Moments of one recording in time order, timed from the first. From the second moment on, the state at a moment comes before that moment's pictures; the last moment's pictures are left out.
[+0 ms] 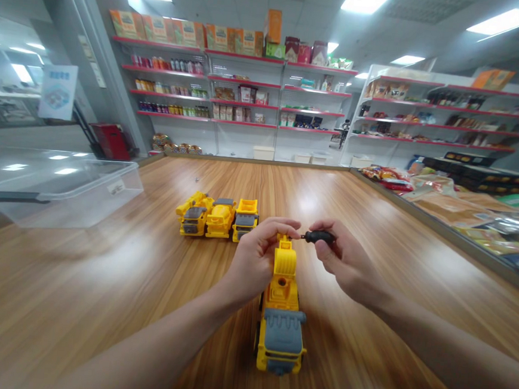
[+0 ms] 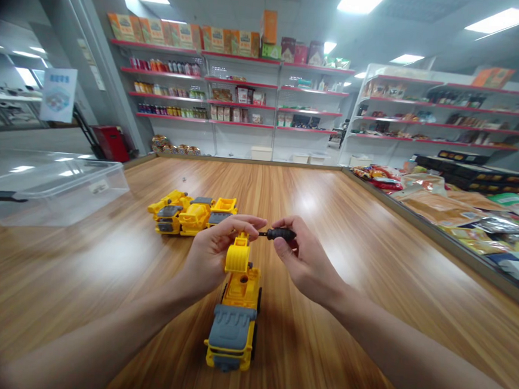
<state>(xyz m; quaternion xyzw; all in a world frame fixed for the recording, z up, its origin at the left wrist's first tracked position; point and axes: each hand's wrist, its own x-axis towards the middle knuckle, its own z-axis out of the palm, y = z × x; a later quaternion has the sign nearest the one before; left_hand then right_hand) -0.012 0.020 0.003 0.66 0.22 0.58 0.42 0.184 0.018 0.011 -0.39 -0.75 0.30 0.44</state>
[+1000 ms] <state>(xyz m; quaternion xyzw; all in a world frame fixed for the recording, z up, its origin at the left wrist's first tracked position) -0.010 0.021 0.003 0.60 0.15 0.61 0.49 0.187 0.022 0.010 -0.42 -0.76 0.26 0.42</state>
